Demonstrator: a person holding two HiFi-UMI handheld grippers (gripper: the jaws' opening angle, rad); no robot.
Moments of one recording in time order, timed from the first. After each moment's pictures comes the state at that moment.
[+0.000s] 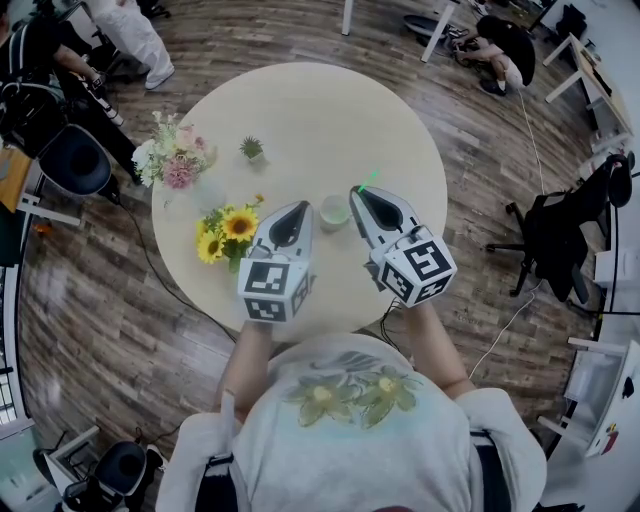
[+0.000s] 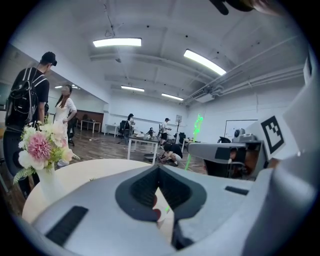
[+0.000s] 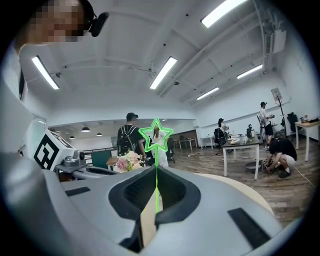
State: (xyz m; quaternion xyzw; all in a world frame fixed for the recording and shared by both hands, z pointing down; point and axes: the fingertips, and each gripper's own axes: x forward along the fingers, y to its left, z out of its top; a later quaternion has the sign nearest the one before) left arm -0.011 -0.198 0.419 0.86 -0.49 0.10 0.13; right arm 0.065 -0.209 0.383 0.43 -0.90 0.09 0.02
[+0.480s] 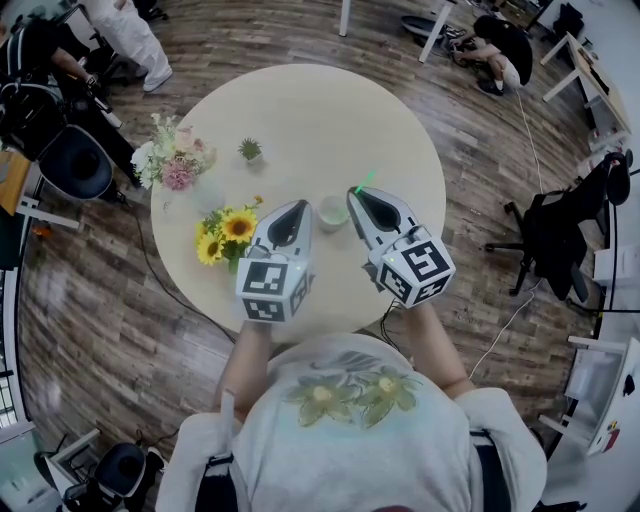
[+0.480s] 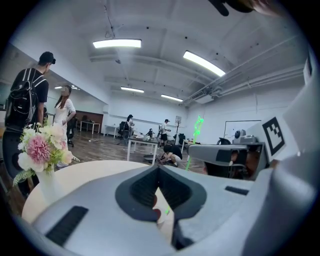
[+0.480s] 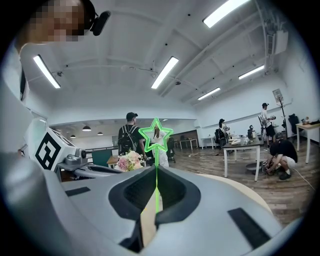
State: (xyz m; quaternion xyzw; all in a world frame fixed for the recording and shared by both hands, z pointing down) left arm -0.014 -0.202 0.414 0.86 -0.48 0.09 0.12; right arm 0.059 -0.209 0.380 0.42 -0.90 0.08 0.02
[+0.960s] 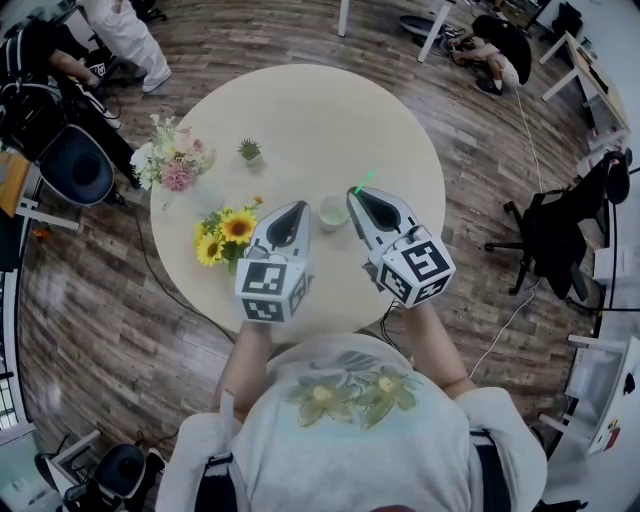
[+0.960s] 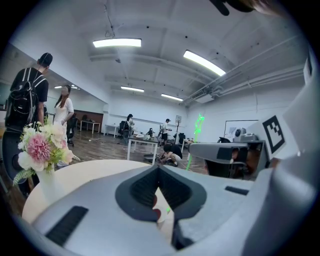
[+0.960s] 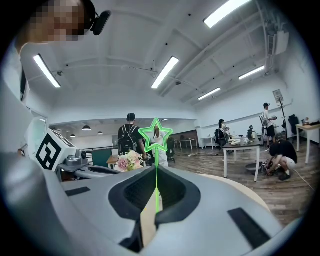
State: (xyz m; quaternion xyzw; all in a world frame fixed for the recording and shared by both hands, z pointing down) left arm -0.016 -0.202 0.418 0.86 -0.48 0.09 0.13; right arm 0.060 -0.209 0.380 0.42 -0.90 0.08 0.03
